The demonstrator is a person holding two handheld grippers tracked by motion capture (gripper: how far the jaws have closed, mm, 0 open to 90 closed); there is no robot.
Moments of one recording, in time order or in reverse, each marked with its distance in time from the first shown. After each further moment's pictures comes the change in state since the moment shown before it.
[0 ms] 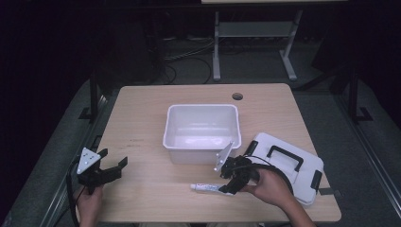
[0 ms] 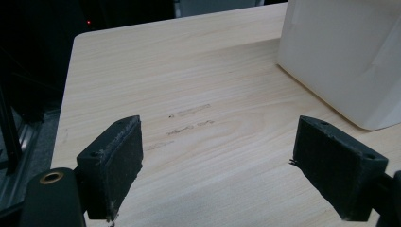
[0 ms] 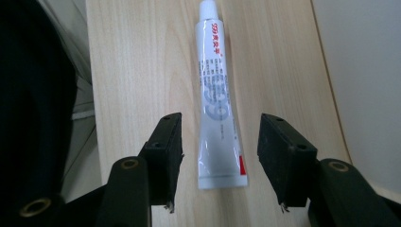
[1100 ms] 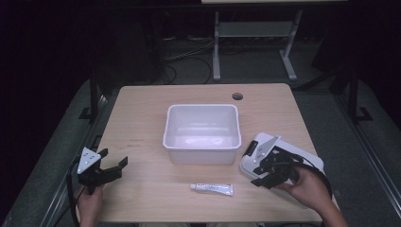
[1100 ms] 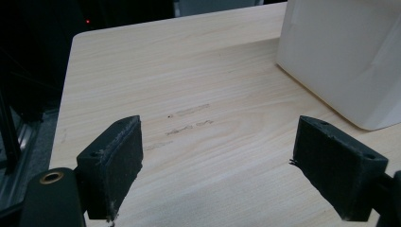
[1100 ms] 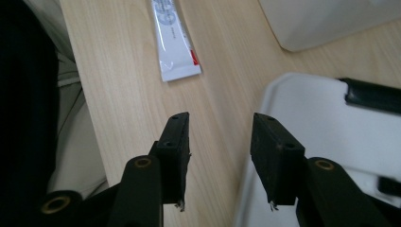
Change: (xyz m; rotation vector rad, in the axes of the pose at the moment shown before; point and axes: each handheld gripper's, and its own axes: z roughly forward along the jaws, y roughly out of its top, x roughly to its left) left arm 0.000 0.000 0.001 0.003 -0.004 0.001; right arm -0.009 -0.078 -0.059 -0.037 -0.089 0.156
